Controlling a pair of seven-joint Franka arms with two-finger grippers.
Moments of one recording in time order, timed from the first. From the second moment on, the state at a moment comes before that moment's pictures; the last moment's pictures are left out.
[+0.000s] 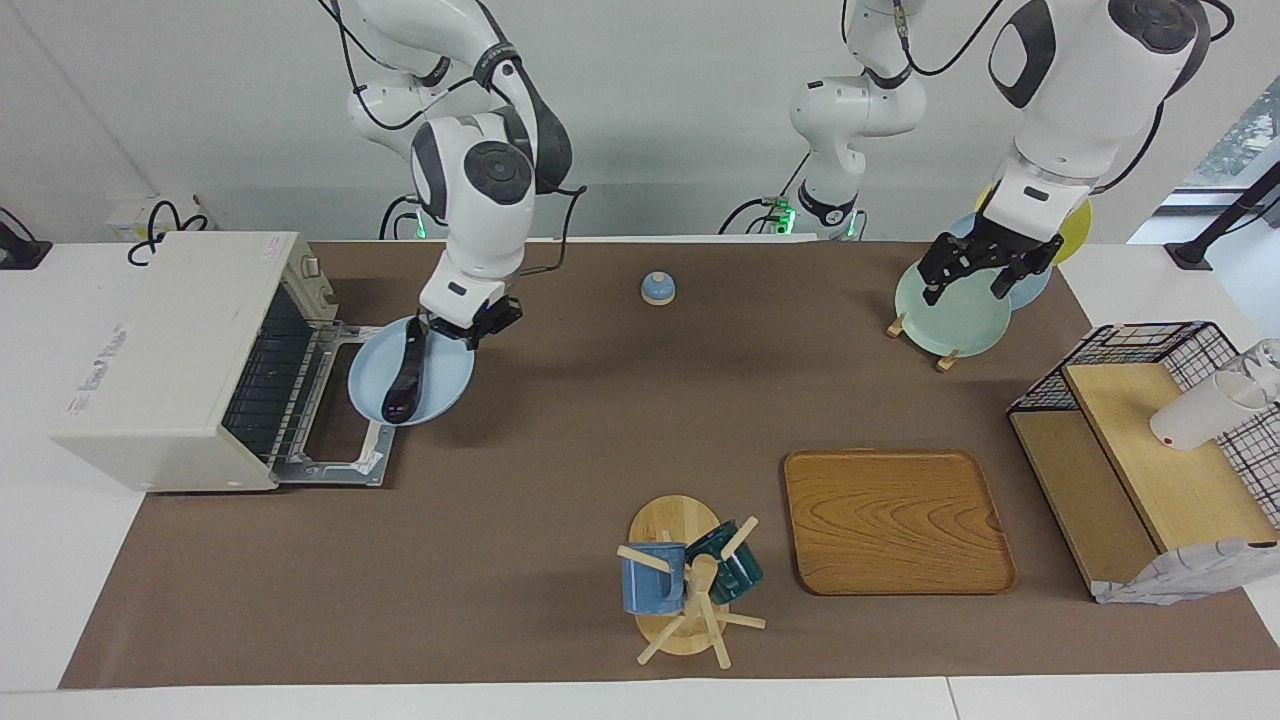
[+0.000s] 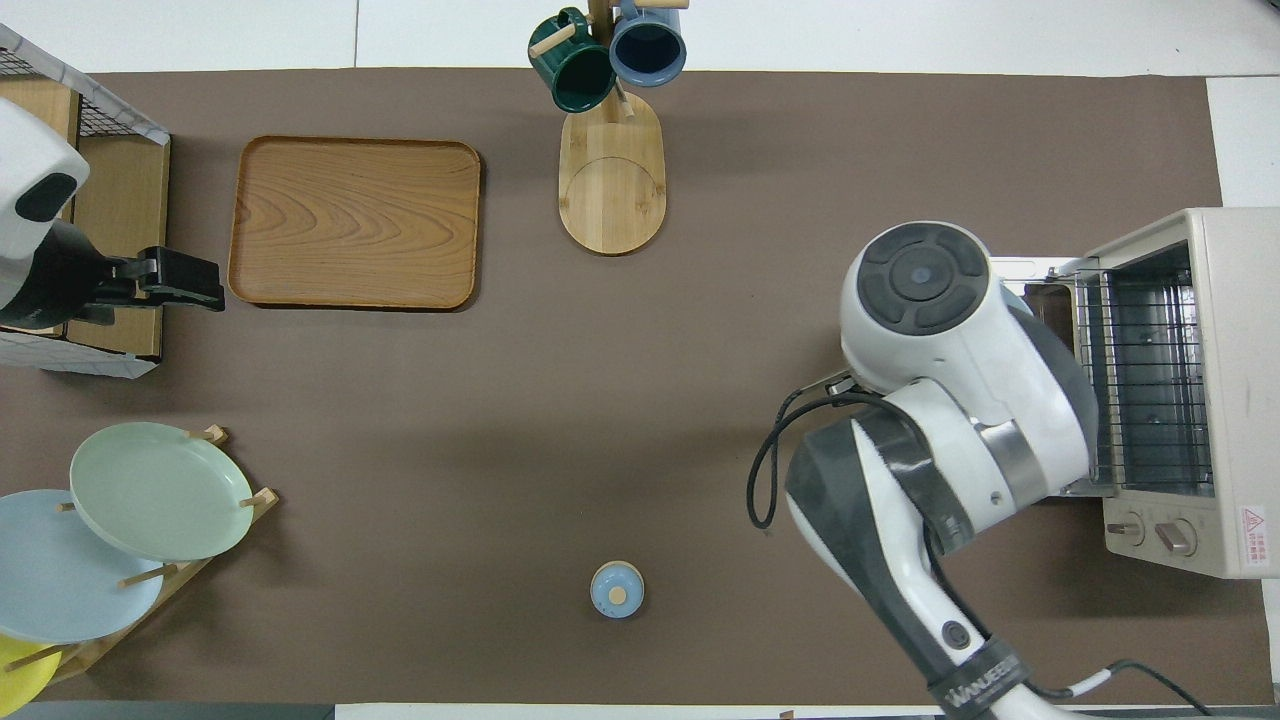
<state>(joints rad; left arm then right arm) -0.03 -0.04 -0.10 -1.70 -0.02 1.69 -0.16 0.39 0.09 0.03 -1.92 -0.24 1.81 0.19</state>
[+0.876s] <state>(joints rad) -0.03 -0.02 -0.09 -1.70 -0.02 1.75 -0.16 0.75 0.55 0.04 -1.39 -0.20 1.83 0.68</state>
